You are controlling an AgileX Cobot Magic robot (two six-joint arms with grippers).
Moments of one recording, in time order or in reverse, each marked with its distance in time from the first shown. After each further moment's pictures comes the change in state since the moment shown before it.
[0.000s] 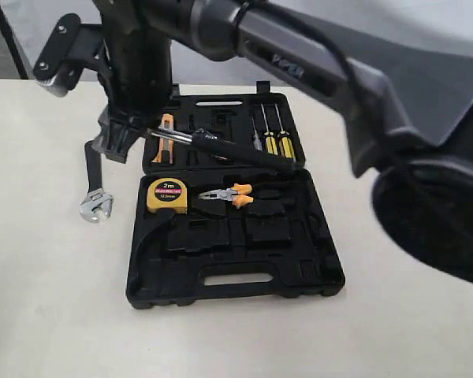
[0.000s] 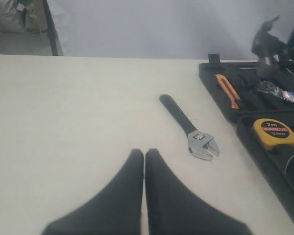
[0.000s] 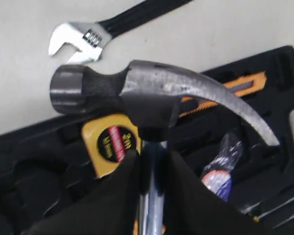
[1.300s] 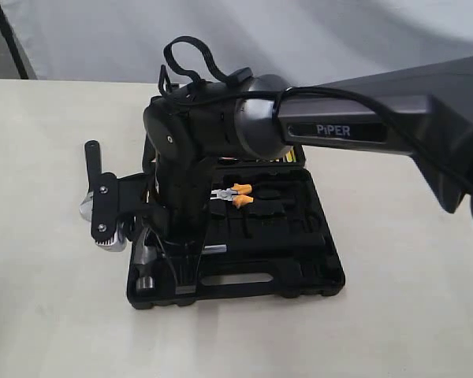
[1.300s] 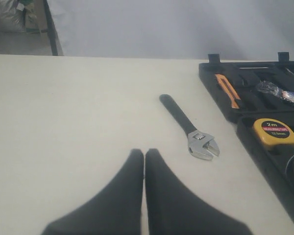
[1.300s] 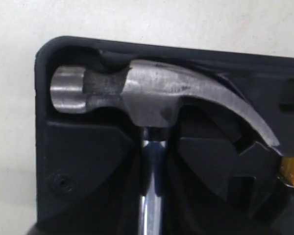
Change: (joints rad) left arm 0.000 0.000 0.000 0.000 0.000 0.000; right arm 0.013 -0.154 0.691 0.210 -0.327 -0.395
